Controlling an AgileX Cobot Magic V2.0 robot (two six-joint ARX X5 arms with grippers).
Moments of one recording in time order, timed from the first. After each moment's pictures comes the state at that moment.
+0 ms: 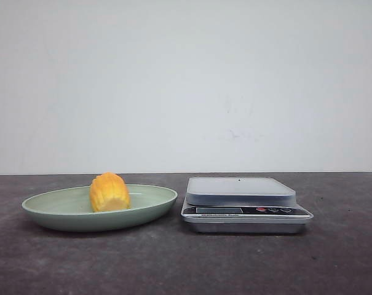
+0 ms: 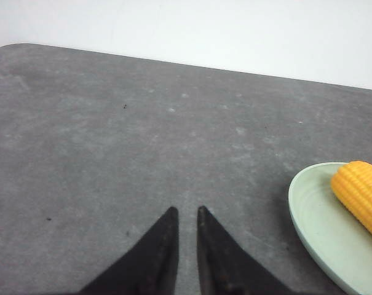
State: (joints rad) left arm -0.06 0.00 0.03 -0.18 -0.11 -0.13; right arm 0.06 0.01 0.02 -0.17 0.04 0.01
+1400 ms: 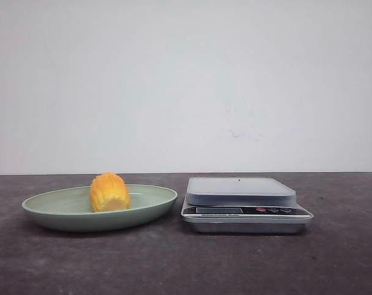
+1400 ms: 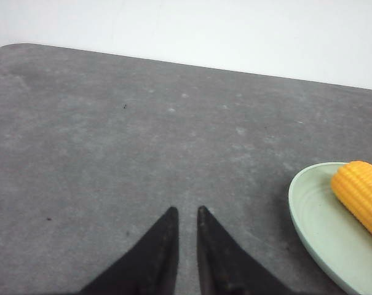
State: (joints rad) left arm -0.06 0.00 0.03 -0.18 -0.11 -0.13; right arm 0.06 0.01 0.02 -0.17 0.04 0.01
